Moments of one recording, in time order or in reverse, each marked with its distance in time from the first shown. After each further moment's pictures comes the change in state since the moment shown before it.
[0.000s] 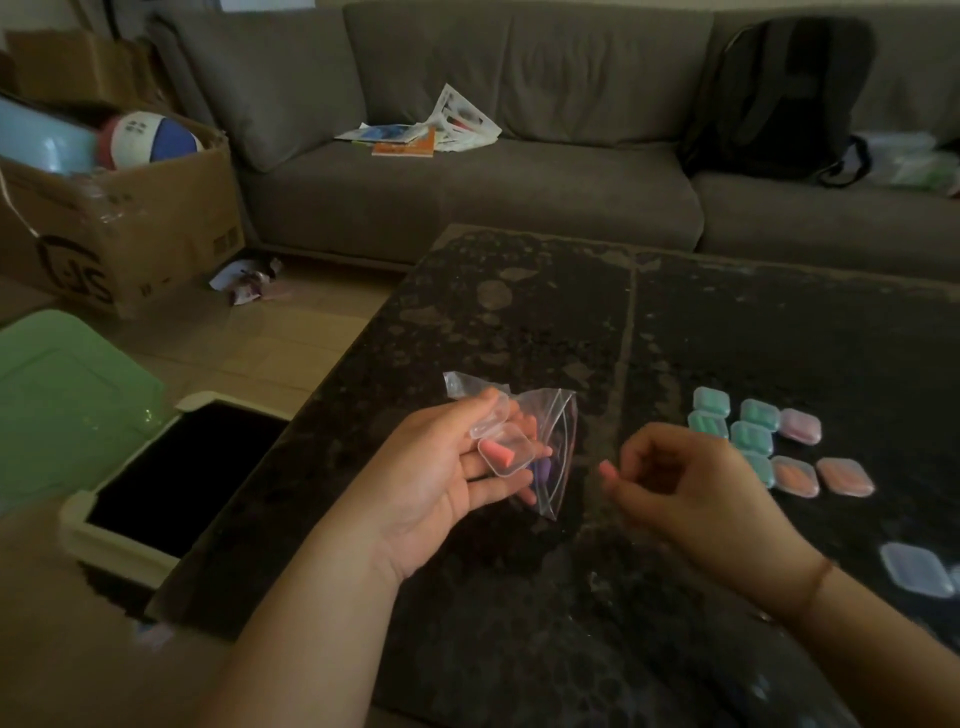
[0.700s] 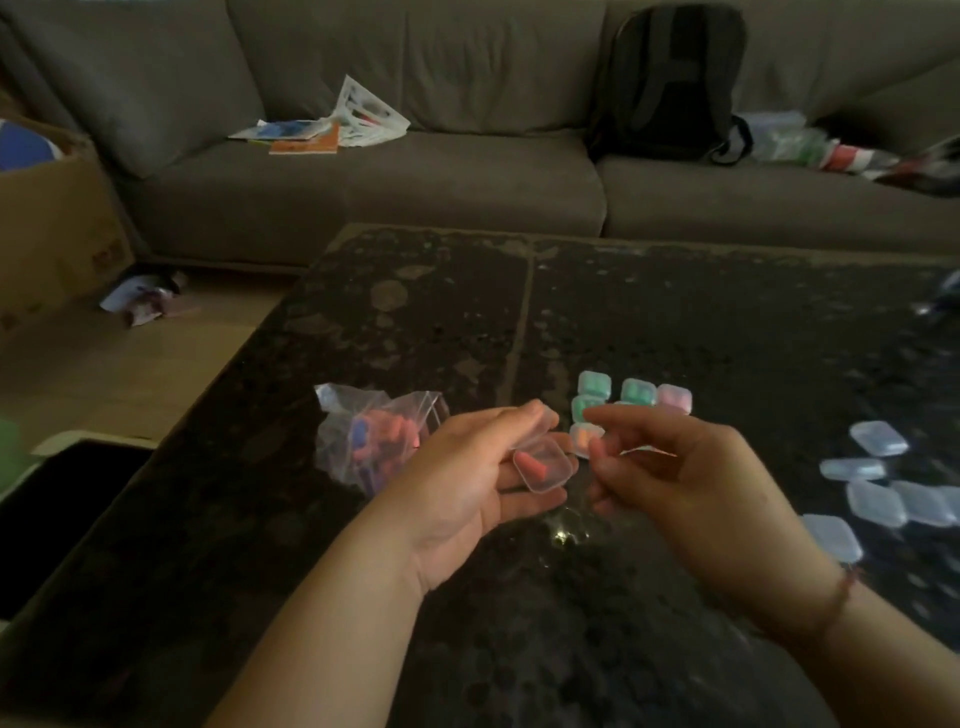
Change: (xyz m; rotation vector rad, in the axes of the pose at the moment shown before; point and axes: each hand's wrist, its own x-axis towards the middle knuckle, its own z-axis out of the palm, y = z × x) left_hand 0.026 -0.029 0.100 0.087 -0.195 -0.098; right_hand -0.035 0.028 -0.062 0.373 0.136 0.103
